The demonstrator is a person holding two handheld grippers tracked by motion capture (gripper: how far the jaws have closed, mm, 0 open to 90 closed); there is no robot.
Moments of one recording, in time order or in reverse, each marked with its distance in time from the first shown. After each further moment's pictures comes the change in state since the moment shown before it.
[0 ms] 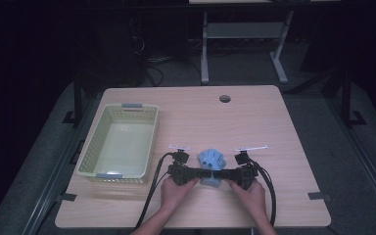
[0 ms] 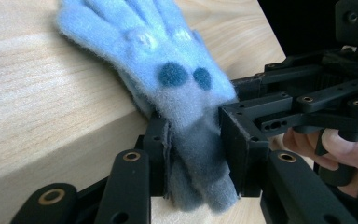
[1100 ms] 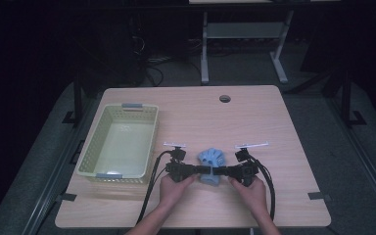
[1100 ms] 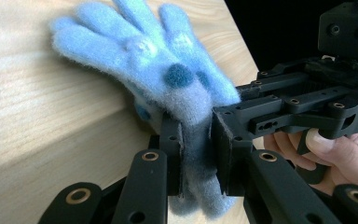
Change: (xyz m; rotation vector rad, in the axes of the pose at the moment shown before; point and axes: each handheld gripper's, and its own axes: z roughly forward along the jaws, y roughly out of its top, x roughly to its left) left arm 0.001 0.007 -0.010 -0.029 -0.091 -0.008; right arm 0.009 0.008 -0.010 -0.018 0.049 -0.047
